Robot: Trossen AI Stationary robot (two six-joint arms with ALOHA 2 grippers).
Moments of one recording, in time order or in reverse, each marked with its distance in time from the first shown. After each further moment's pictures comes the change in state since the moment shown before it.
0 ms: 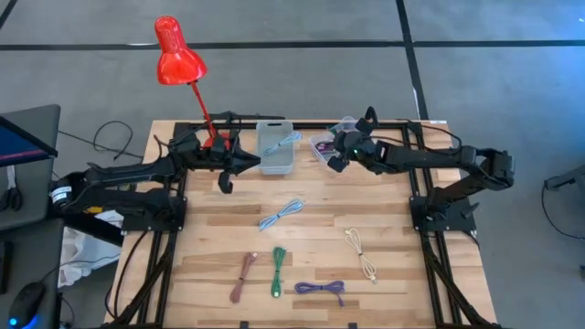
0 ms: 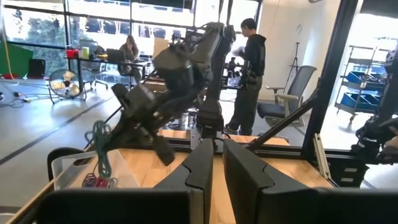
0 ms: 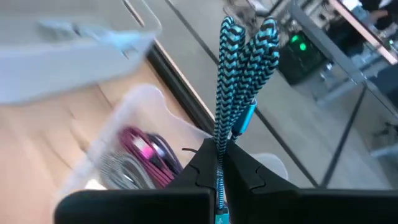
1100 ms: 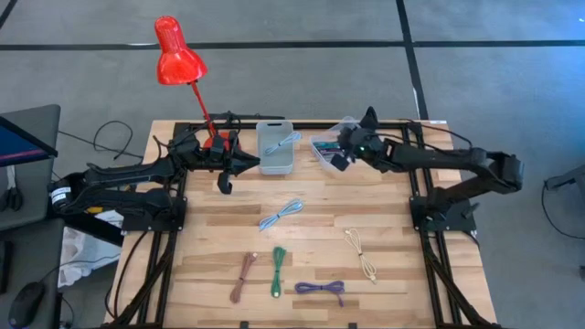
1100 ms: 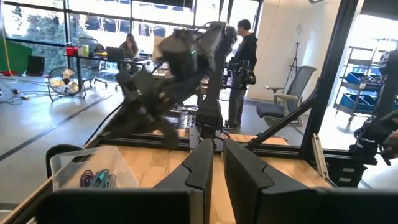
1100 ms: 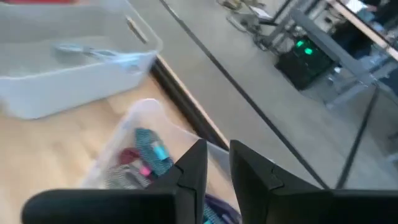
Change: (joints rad) left arm 0.000 -0.007 -0.006 -0.006 0.000 -0.008; right arm 0.011 -0.104 0.000 -0.059 -0.043 0.029
